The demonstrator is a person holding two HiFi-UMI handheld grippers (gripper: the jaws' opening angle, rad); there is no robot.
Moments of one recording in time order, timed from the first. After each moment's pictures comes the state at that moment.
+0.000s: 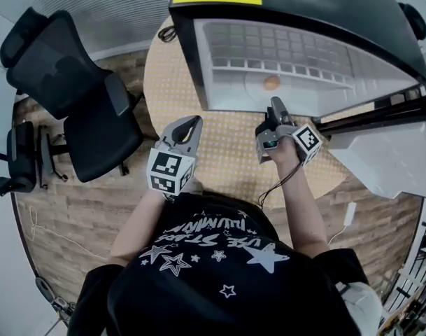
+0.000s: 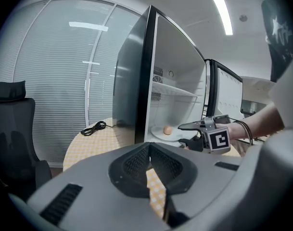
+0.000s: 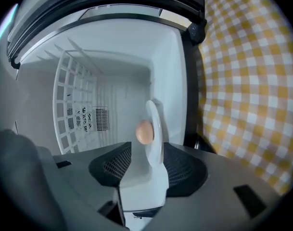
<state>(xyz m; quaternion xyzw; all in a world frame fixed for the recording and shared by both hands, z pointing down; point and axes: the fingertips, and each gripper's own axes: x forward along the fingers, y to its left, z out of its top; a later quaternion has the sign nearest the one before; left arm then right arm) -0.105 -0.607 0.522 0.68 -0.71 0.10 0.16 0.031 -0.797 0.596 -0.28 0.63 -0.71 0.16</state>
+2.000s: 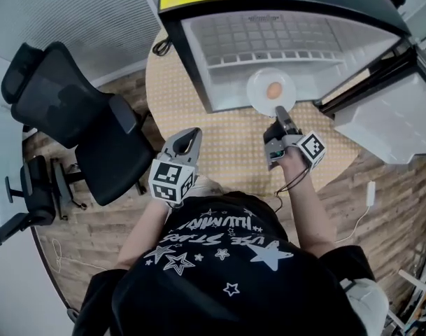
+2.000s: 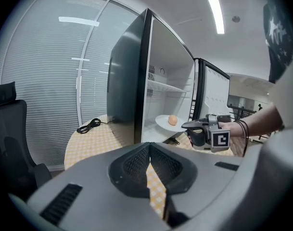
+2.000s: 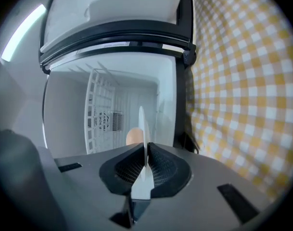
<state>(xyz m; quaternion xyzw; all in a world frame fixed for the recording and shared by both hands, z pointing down) -0.105 -0.571 0.527 0.72 -0.66 0.13 0.17 0.069 -0.756 0.582 -0.28 0.67 -0.65 0.22</state>
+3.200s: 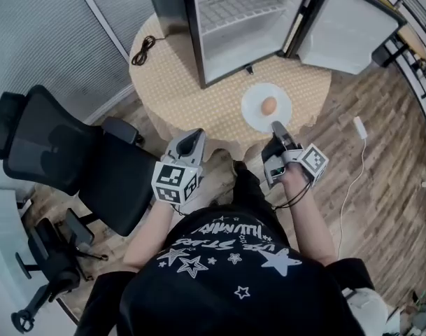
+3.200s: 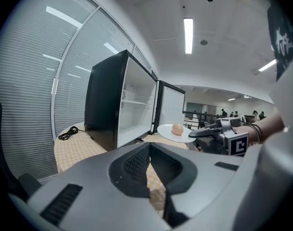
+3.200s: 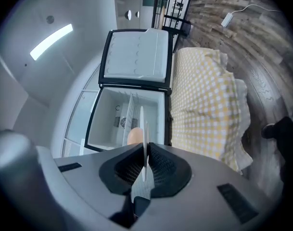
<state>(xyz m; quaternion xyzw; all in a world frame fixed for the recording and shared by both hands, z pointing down) -0.089 -0.433 0.487 0.85 -0.51 0.09 0.12 0.128 -0.489 0.527 -0.40 0.62 -0.59 0.32</state>
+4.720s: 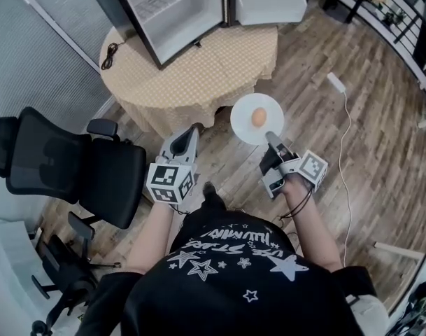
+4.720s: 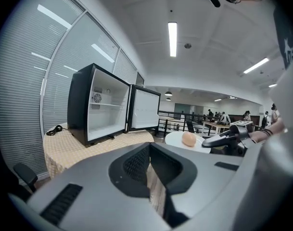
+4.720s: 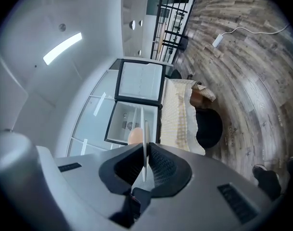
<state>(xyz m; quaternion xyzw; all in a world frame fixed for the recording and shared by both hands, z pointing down) 0.026 -0.276 0.461 0.88 -0.45 0.08 0.10 0.238 -0.248 0.514 -0.43 0.62 -0.57 0.32</state>
